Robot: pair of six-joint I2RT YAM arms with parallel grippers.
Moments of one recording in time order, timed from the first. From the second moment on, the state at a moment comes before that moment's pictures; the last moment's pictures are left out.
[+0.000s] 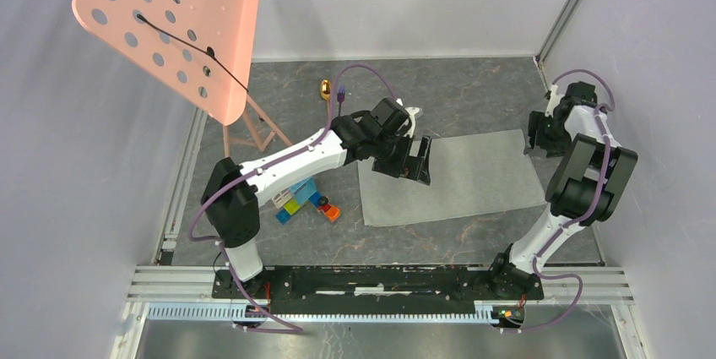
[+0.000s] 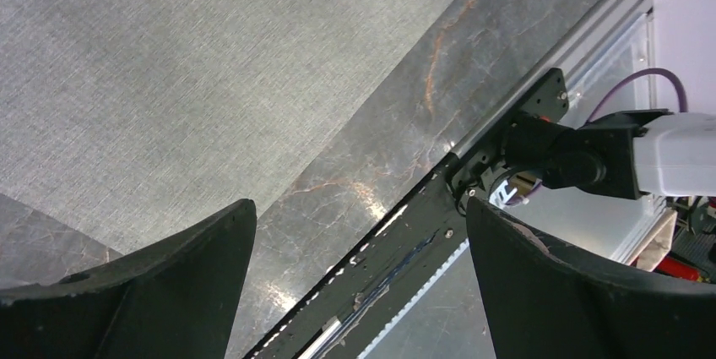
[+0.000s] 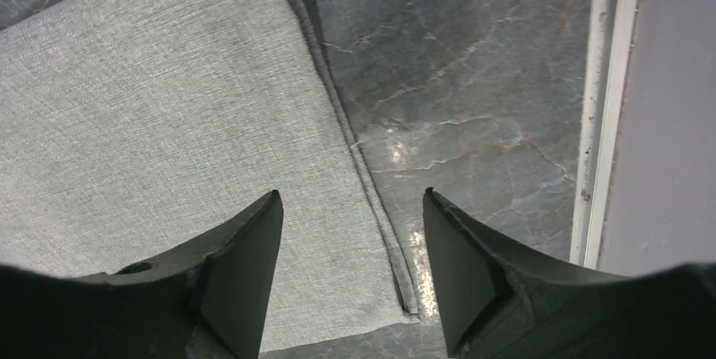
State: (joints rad) left arm -0.91 1.77 1.53 -0.64 0.26 -0.55; right arm -0.45 1.83 1.34 -0.70 -0.09 -0.20
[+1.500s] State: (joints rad) left arm -0.91 1.71 1.61 -0.68 0.27 -0.55; right arm -0.34 1.81 1.12 -0.44 0.05 -0.19
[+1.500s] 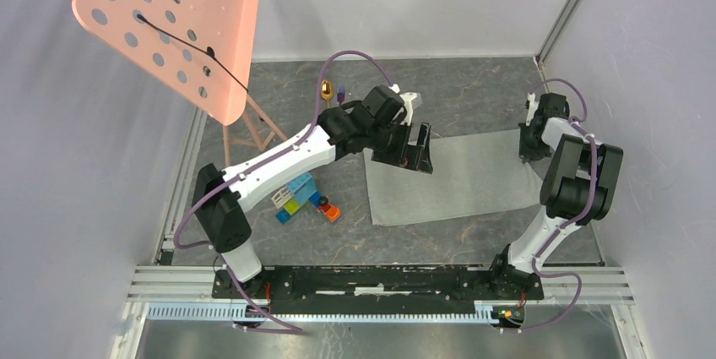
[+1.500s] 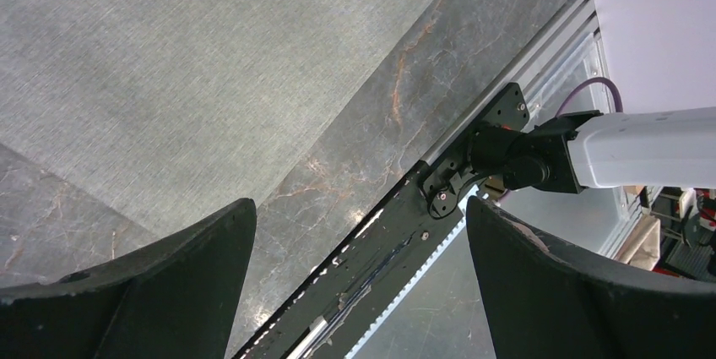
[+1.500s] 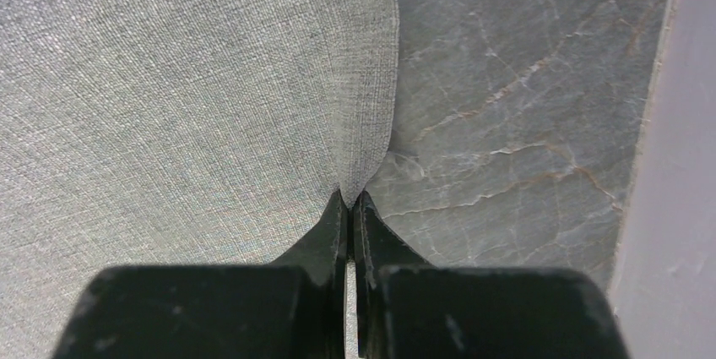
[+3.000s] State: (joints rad) left arm -0.88 1.22 1.31 -0.60 0.12 -0.55; right arm 0.51 1.55 1.00 -0.51 -0.03 0.01
